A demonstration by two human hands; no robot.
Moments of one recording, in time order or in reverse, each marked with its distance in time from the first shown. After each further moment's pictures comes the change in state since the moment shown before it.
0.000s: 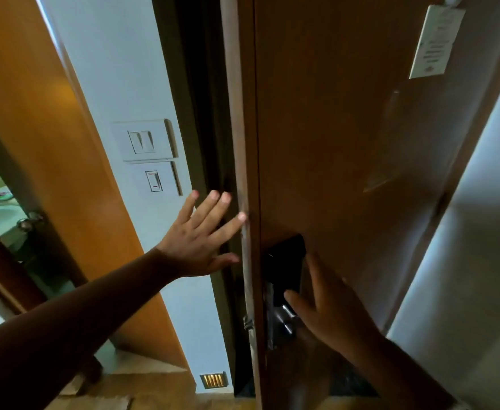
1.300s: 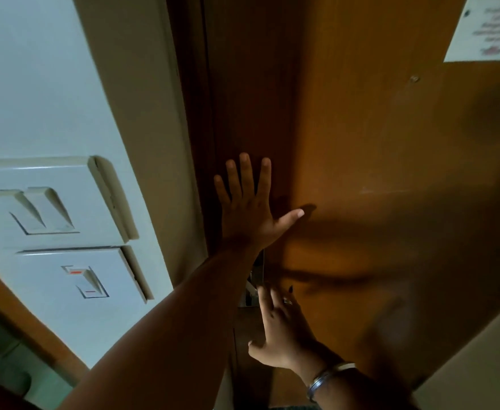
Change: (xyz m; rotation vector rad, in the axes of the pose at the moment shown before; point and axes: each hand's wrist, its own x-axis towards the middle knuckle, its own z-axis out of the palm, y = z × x) left_hand 0.145 -0.083 0.308 -0.203 -0.198 -0.740; right_hand 0.322 0.059 0.194 -0.234 -0.364 -0.001
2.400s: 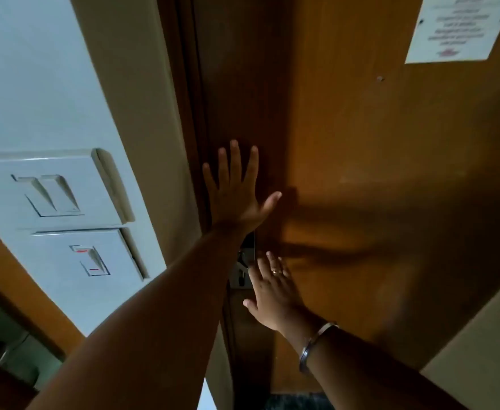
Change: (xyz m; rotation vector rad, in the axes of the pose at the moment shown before) left_hand 0.005 -0.001 -0.016 0.033 -0.009 0.008; right_hand 0.005 -0.005 -0.034 -0.297 0.201 -0.108
